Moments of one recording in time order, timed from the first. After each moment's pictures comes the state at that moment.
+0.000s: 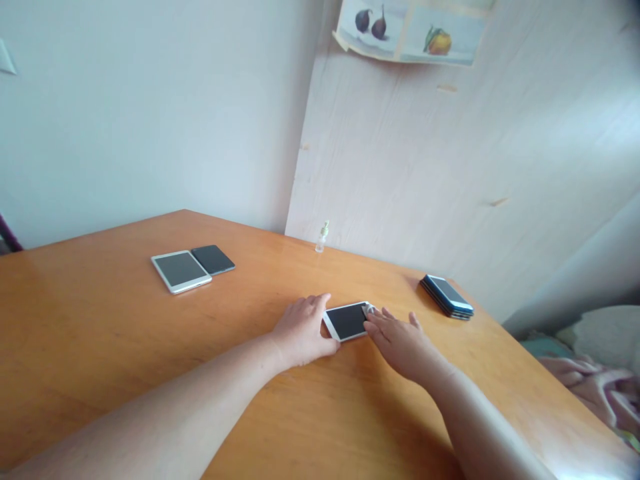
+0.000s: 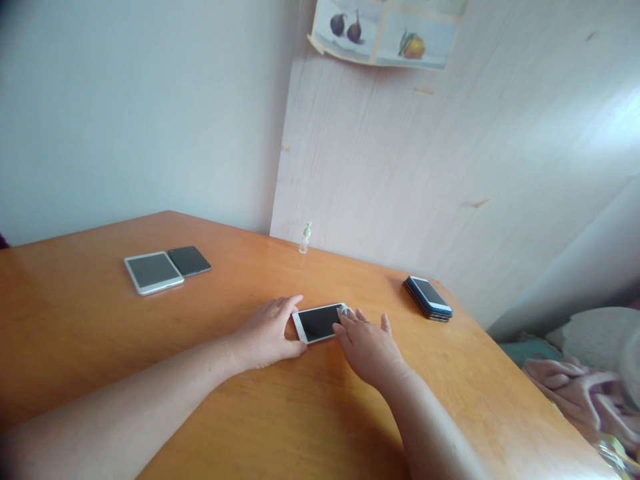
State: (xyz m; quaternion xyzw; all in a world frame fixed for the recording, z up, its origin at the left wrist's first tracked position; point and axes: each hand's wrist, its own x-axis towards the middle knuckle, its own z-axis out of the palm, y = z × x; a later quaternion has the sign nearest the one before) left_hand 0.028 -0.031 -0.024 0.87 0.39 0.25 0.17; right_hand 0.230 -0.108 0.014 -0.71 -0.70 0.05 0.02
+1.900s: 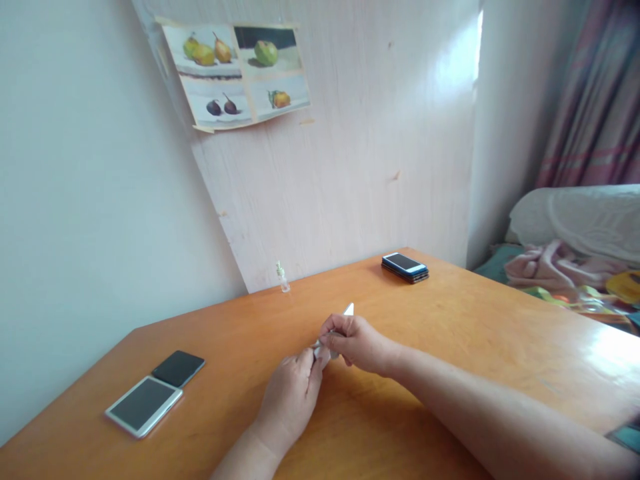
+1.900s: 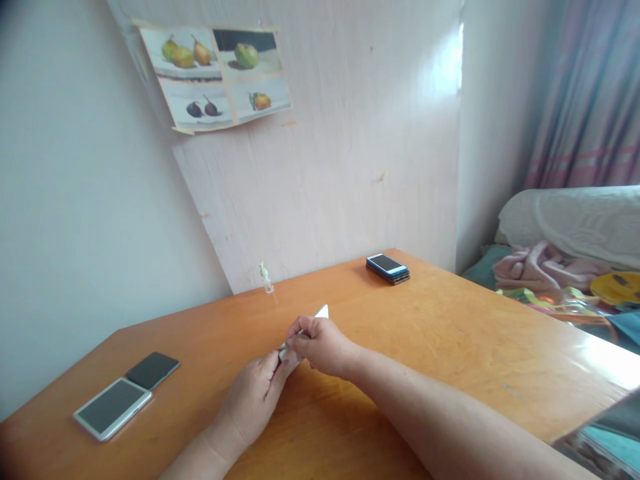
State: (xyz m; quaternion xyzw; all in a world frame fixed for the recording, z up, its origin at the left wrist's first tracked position) left_hand 0.024 -0.038 -0.007 0.93 0.30 0.19 0.09; right_hand 0.210 -0.078 -0.002 -0.52 -0.53 0.40 0.53
